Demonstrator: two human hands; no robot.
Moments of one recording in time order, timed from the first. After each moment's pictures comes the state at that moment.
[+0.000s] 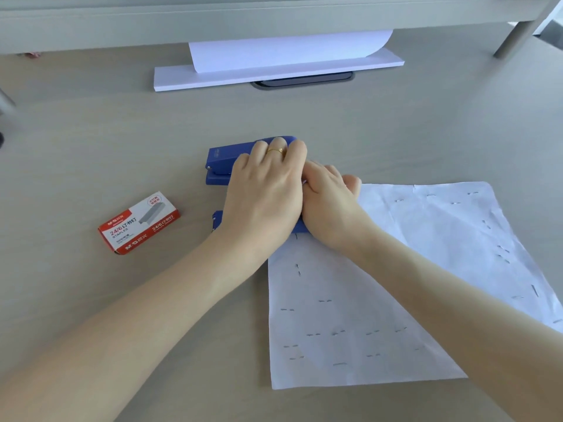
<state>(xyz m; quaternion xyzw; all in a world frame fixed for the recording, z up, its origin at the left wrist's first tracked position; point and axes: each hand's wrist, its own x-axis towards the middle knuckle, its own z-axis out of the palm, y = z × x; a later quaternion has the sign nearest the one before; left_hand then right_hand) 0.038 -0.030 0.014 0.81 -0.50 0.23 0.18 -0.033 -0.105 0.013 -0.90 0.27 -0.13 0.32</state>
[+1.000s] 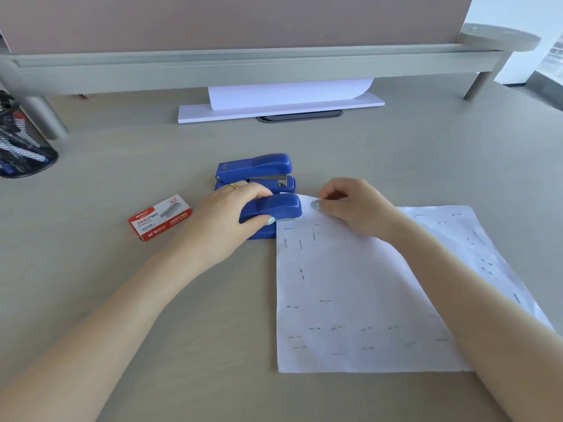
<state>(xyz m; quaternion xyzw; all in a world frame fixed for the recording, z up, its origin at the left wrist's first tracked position) 0.024 0.040 0.034 0.82 -0.47 -0.05 0.31 -0.083 -0.154 0.019 -0.88 0.26 -0.08 0.39</state>
